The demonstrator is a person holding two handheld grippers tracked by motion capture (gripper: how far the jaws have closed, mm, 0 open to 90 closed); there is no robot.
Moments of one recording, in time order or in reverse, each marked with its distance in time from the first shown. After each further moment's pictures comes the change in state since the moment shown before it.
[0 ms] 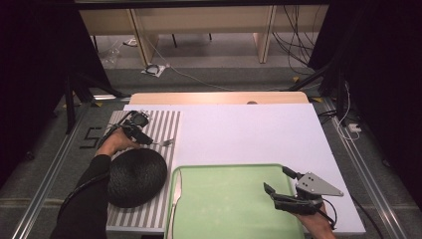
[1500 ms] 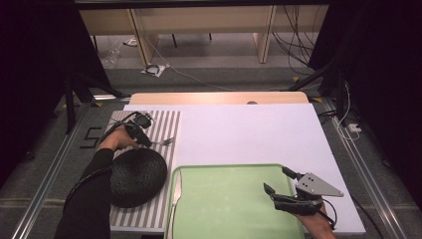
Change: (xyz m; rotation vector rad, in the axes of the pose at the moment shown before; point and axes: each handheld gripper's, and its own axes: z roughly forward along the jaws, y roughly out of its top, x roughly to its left) left arm 0.004 0.006 0.014 0.129 -0.095 0.043; right arm 0.001 0.000 0.000 0.000 0.001 -0.006
